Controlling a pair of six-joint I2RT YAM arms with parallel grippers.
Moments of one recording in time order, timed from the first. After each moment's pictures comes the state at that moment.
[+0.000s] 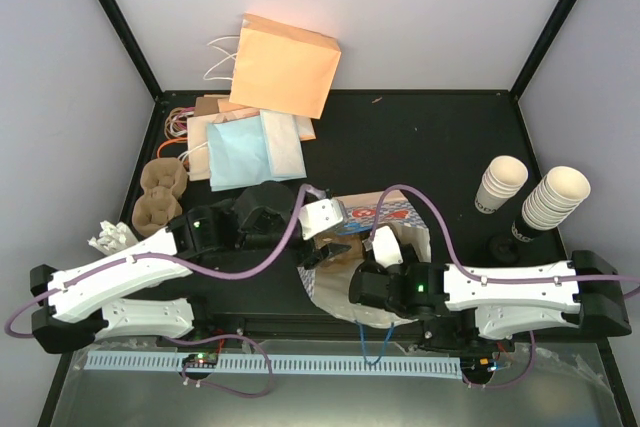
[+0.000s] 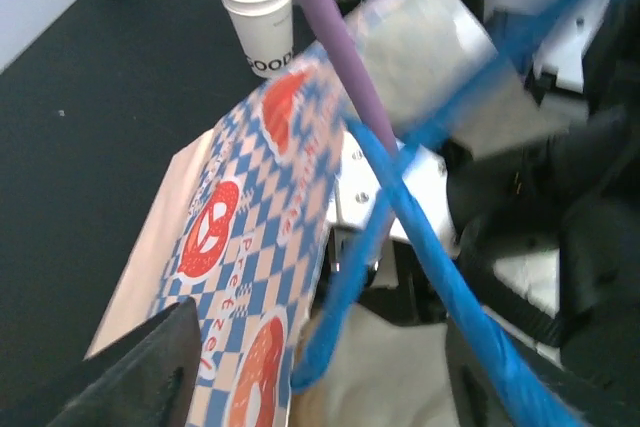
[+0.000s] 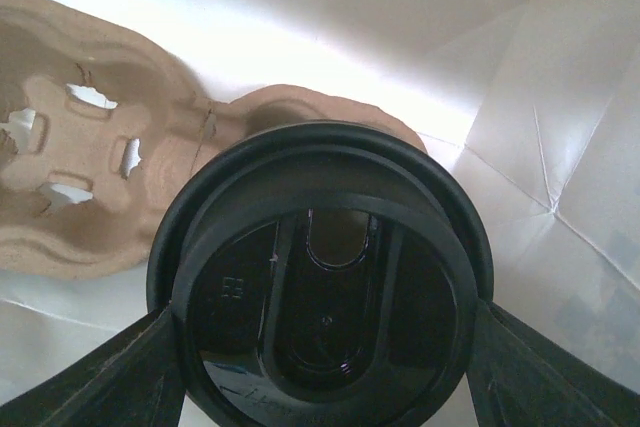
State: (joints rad) left arm -1.15 1.06 1.14 -0.62 0.09 0.10; right arm 1.45 1.13 0.73 -0.88 0.81 0.87
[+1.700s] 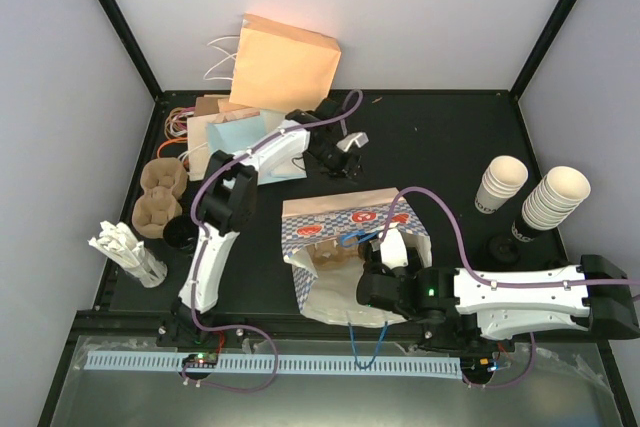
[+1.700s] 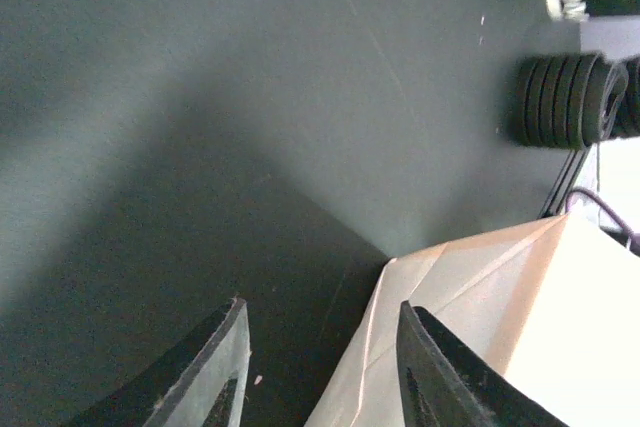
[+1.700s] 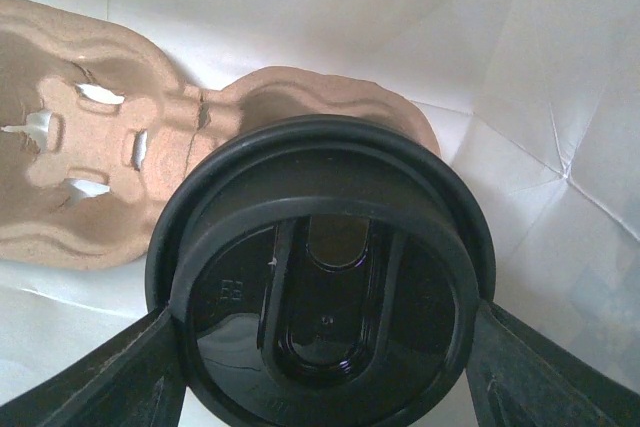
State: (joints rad) left arm -0.56 2.28 1.96 -0.90 0.75 -0.20; right arm 1.45 1.05 0.62 -0.75 0.80 0.92
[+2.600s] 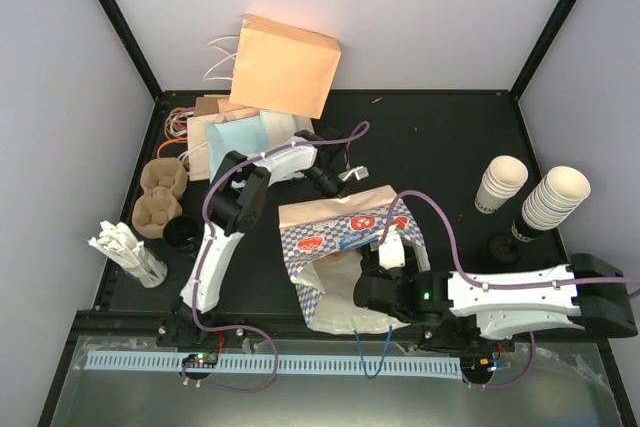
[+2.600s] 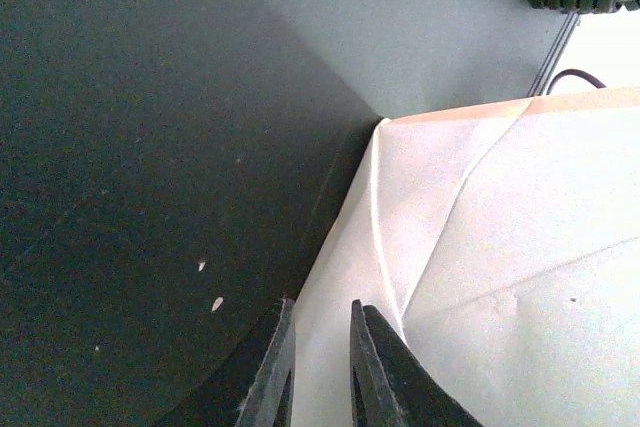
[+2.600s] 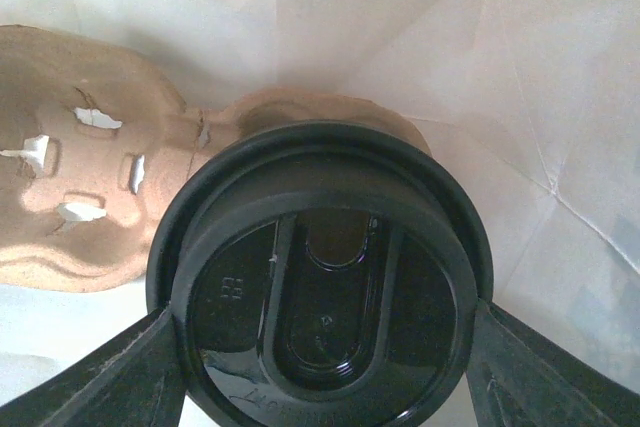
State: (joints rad) left arm -0.61 2.34 1.80 -1.02 0.92 -0.06; right arm 1.45 1.09 0.57 -0.61 0.91 0.92
